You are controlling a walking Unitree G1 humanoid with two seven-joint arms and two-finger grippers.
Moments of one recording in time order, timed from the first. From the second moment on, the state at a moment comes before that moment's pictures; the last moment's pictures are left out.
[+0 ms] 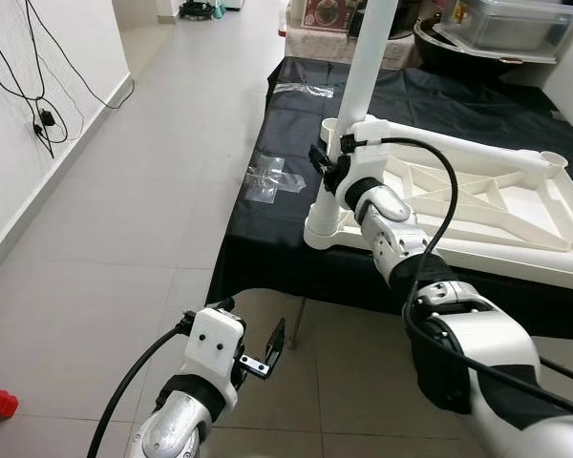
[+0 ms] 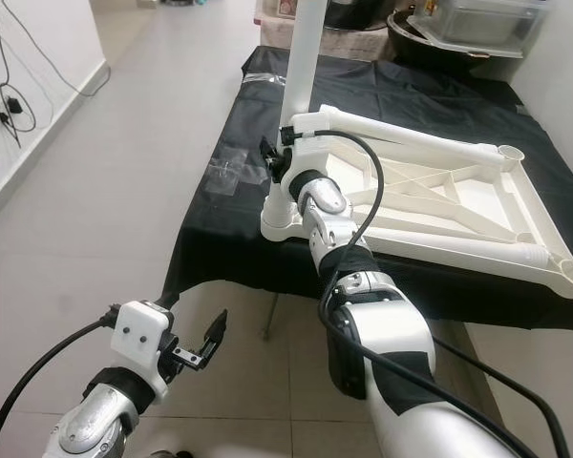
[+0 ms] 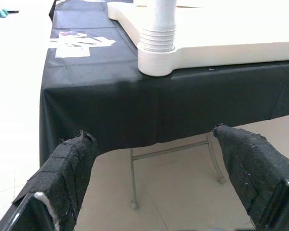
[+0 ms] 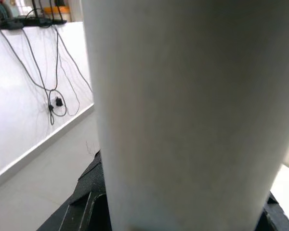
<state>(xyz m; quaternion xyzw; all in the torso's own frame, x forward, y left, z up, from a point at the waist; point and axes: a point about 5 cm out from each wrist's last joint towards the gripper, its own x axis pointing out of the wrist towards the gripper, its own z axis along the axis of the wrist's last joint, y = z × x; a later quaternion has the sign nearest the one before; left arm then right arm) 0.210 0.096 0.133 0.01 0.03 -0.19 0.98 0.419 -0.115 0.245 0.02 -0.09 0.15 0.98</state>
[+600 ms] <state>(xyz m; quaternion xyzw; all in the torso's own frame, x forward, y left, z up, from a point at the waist) 0.214 0.102 0.138 0.02 0.01 -0.17 0.99 0.394 -0.153 0.312 0.07 -0.30 0.10 0.95</state>
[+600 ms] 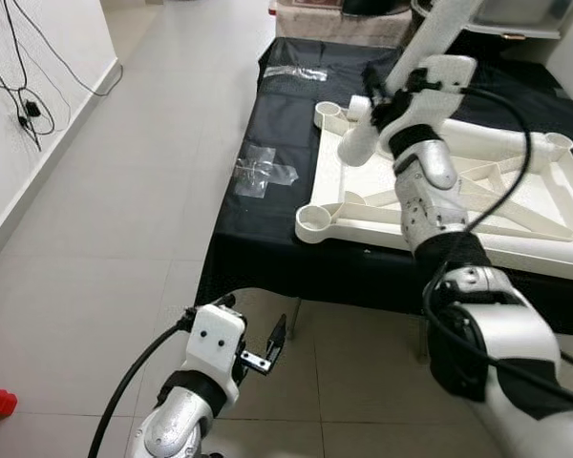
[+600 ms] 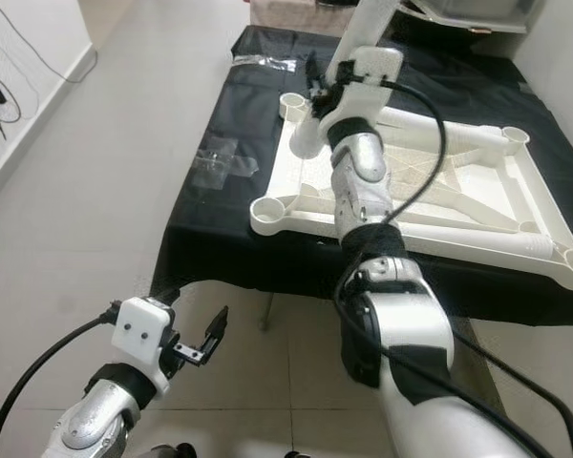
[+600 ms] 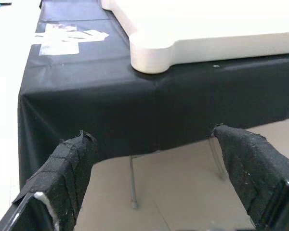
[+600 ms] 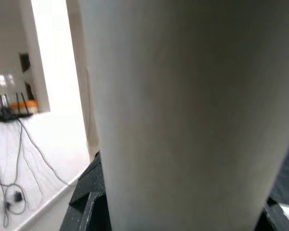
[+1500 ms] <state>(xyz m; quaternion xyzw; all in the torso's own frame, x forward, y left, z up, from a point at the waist) 0.227 0.114 0.150 0.05 -0.04 -0.13 0.99 0.364 -0.126 0.297 0.09 -0.28 0.18 0.94</state>
